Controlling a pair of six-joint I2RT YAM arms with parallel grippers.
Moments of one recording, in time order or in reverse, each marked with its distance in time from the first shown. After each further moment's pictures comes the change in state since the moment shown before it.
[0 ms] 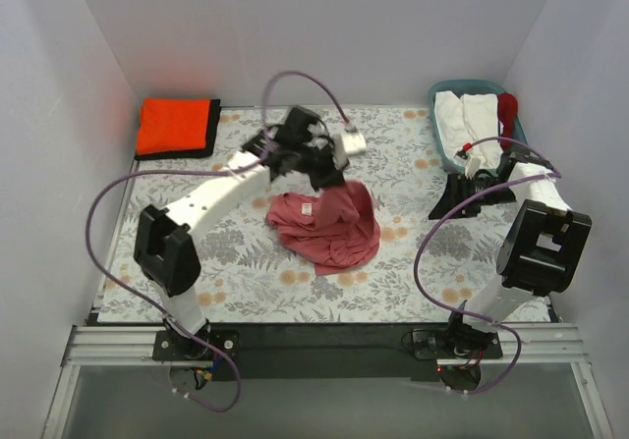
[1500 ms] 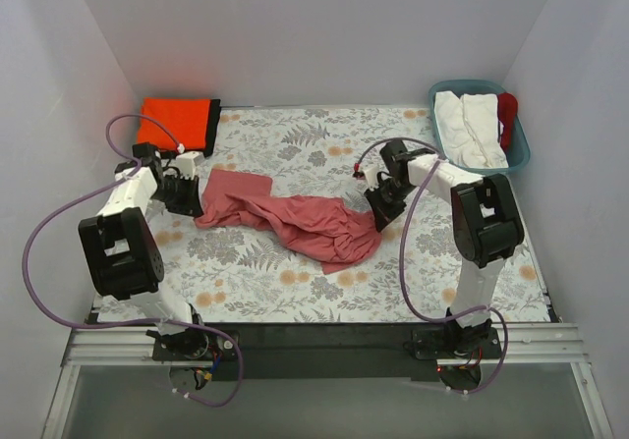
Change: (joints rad) left arm 1.040 -0.132 -0.379 -0.193 -0.014 -0.073; right arm 0.684 0.238 0.090 0.233 0.471 0.230
